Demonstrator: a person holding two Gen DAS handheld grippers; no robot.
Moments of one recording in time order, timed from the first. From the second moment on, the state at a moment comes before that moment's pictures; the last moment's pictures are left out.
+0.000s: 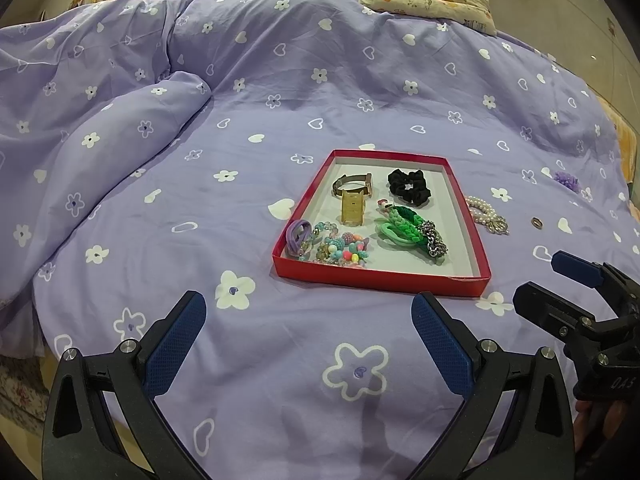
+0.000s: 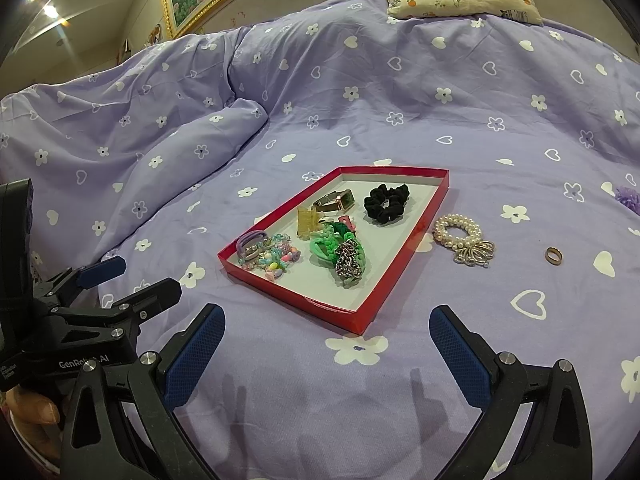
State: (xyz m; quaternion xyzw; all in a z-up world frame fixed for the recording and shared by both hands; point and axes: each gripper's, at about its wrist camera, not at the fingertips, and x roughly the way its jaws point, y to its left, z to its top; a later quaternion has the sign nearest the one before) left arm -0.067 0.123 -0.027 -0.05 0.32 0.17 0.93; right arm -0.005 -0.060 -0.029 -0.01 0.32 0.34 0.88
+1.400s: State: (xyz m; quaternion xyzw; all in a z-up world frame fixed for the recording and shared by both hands) left arm -0.064 0.120 -0.028 -0.05 0.33 0.16 0.93; right arm -0.005 -0.060 -0.026 -0.01 0.32 0.35 0.88
